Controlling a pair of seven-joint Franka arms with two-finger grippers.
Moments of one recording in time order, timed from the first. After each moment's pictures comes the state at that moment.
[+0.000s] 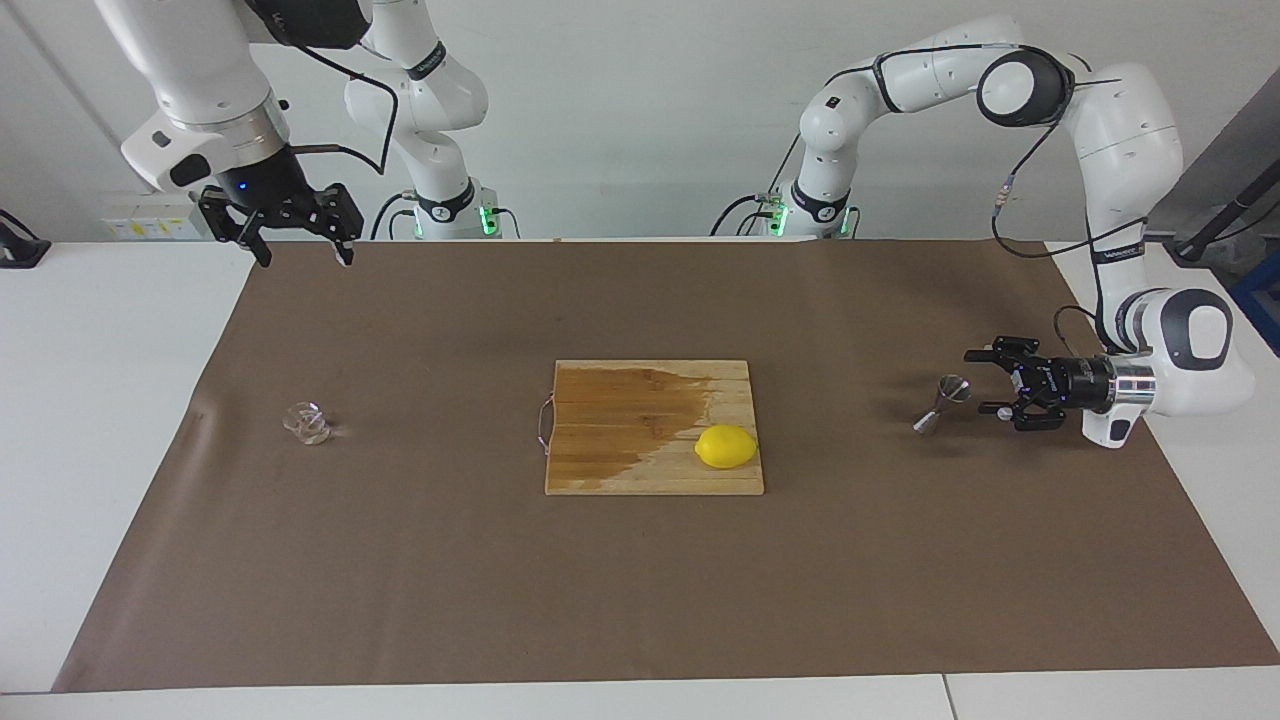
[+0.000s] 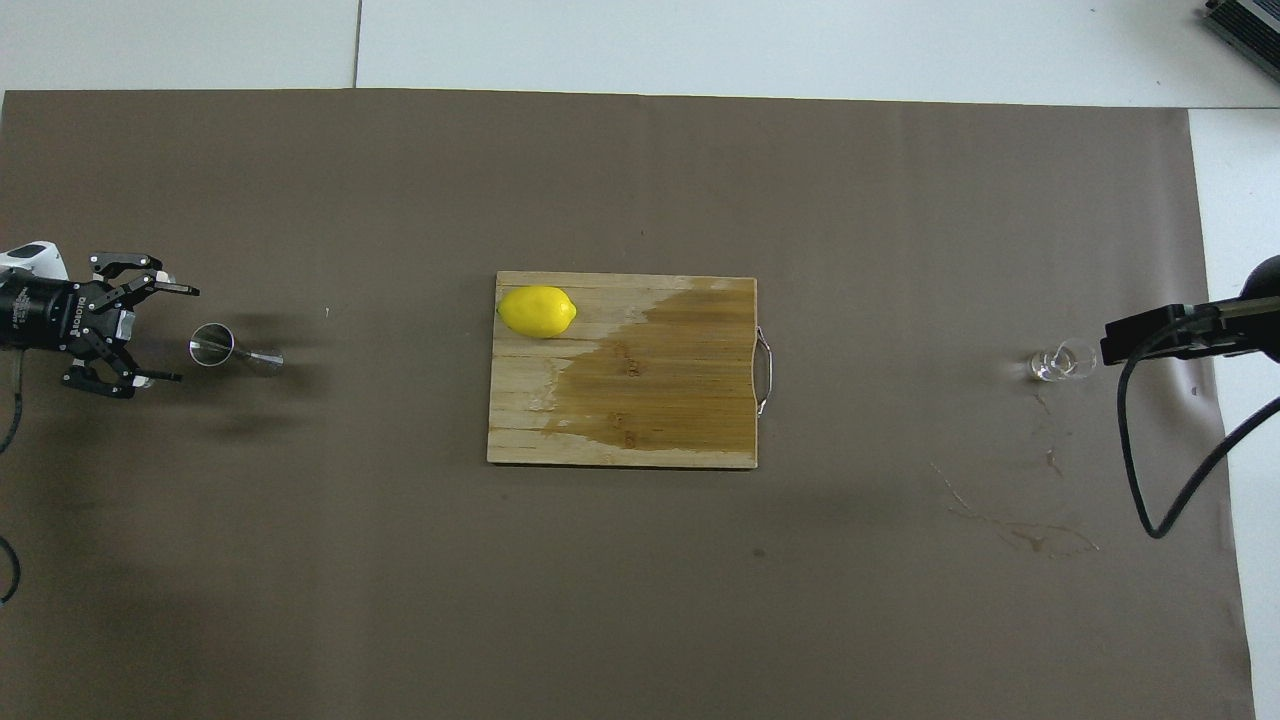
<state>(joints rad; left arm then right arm) 0.80 0.82 -0.47 -1.41 -0.81 1.29 -0.88 0.03 -0.05 -0.02 -1.61 -0.04 1.54 -0.04</state>
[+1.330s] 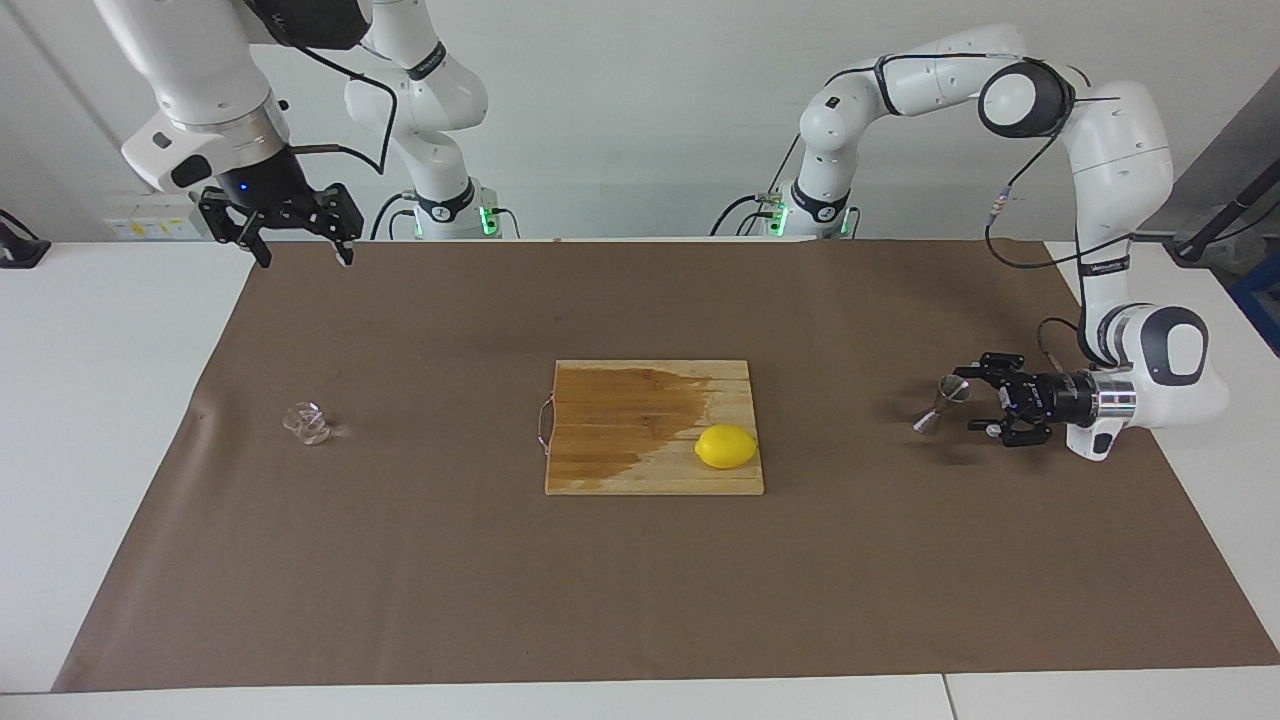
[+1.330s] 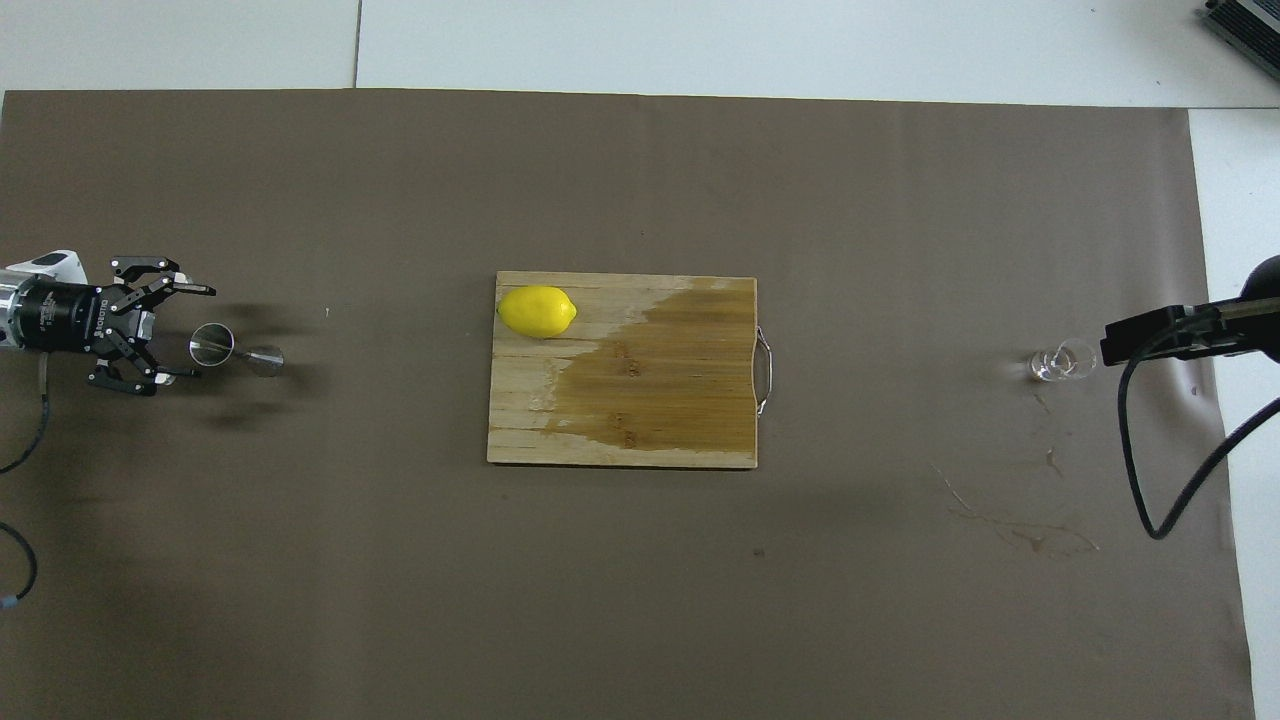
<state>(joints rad) 0.80 0.87 -0.47 -1.43 -0.81 1.34 -0.86 0.03 -0.05 -0.02 -1.61 -0.04 1.54 -0.04</state>
